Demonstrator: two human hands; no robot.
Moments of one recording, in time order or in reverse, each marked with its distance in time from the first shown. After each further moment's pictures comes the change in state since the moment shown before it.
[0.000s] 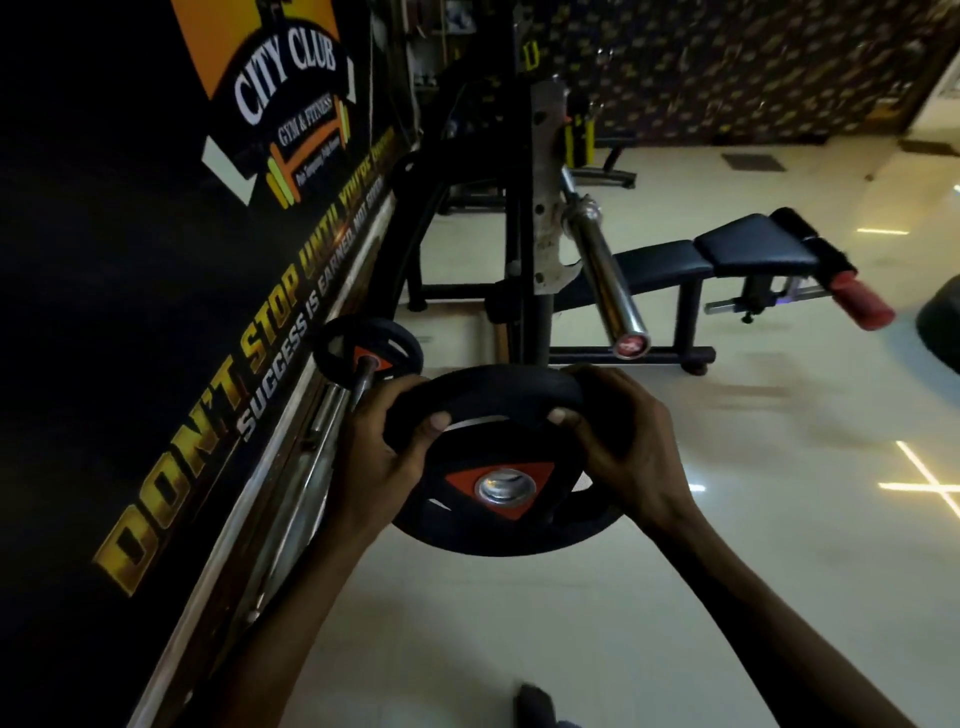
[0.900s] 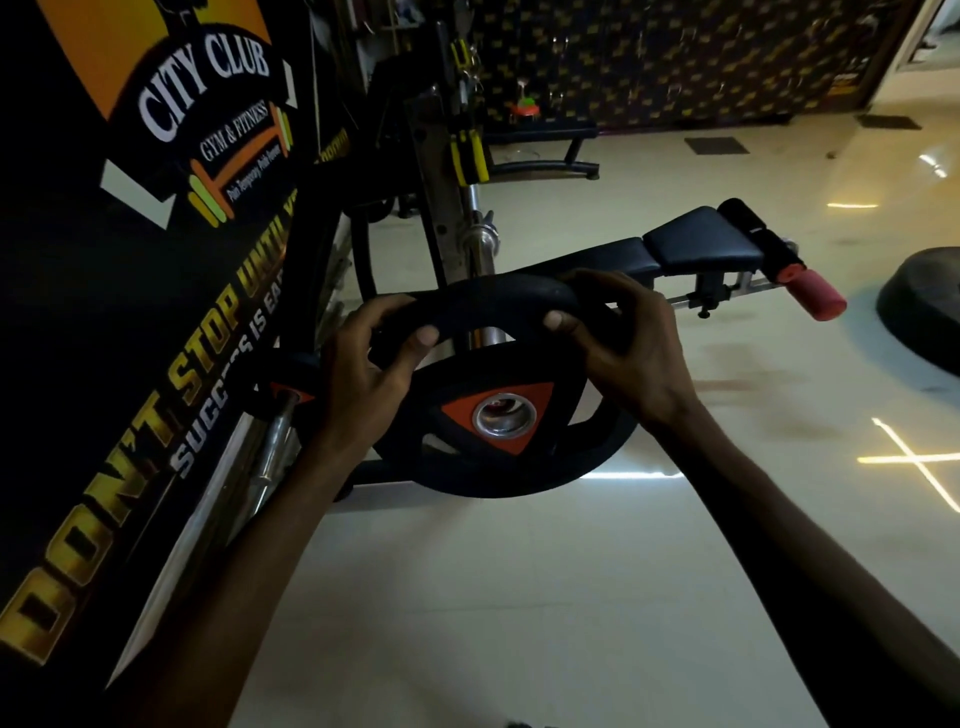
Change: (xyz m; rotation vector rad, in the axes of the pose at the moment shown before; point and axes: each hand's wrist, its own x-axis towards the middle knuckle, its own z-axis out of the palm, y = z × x) left_hand 0.143 0.084 0.155 -0.001 -0.002 0.084; right_hand 0.141 0.083 -0.152 -0.080 0.104 -0.085
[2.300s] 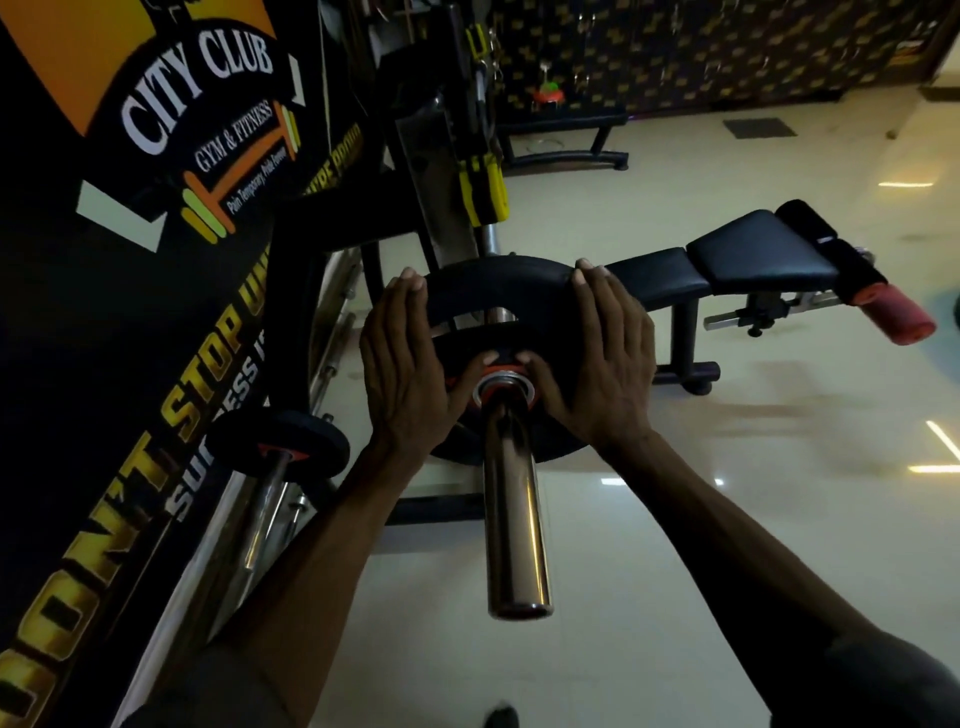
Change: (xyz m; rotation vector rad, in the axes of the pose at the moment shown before) left_hand 0.188 -0.173 0.112 0.806 0.458 0.465; right_hand 0.154 0.180 0.141 -0.450 0.369 -0.424
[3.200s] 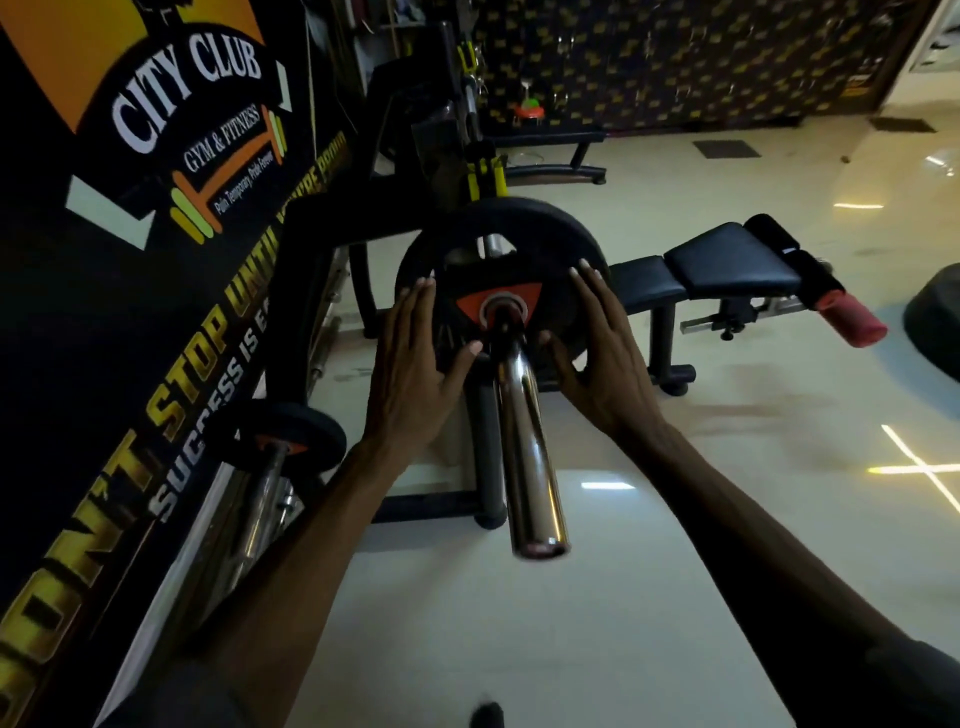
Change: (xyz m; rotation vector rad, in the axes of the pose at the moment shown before) left_hand -0.001 -0.009 -0.046 -0.412 -0.466 -0.207; right_hand 0.006 -0.028 -0.042 0.233 -0.384 0.269
